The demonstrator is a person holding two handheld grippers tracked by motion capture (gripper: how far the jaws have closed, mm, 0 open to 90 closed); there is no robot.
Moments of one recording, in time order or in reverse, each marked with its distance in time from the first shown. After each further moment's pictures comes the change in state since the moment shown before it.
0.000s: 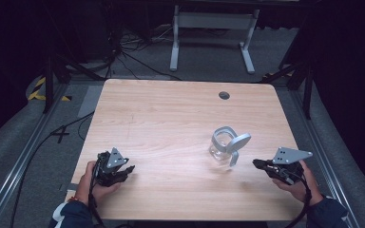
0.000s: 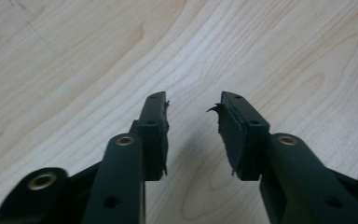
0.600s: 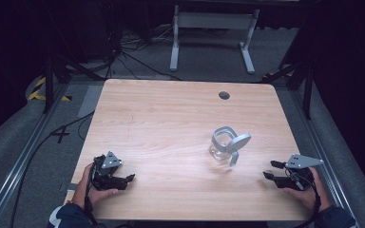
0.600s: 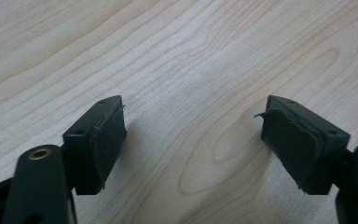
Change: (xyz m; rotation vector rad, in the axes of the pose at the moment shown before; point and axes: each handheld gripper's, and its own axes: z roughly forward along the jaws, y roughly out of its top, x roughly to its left) left arm 0.009 -0.021 0.010 0.002 -0.043 -0.112; right arm -0.023 -0.070 0.000 0.035 -0.062 0.184
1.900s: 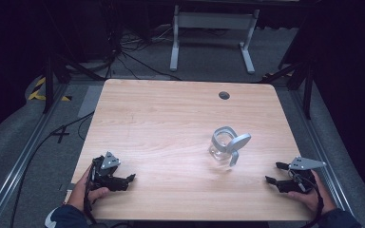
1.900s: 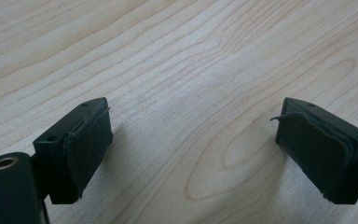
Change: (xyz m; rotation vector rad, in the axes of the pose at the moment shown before) left arm -0.001 -0.003 0.003 -0.029 0.034 -0.029; right arm -0.009 -0.019 0.004 0.001 0.005 0.065
